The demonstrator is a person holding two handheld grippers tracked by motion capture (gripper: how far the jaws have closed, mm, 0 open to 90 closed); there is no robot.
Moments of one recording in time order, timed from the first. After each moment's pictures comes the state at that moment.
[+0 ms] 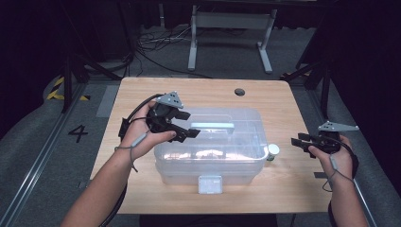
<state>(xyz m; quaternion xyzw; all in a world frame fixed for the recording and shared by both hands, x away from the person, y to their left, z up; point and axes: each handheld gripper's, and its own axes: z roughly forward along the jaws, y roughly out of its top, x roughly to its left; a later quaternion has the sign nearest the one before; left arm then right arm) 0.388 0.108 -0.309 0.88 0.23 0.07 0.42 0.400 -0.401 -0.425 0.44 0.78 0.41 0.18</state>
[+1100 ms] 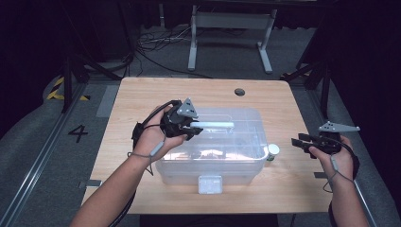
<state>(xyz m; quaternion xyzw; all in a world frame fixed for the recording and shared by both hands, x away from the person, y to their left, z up) 0.383 0.081 -0.312 0.90 0.21 0.14 0.35 0.396 -0.400 -0.422 0.43 0.78 0.42 0.18</state>
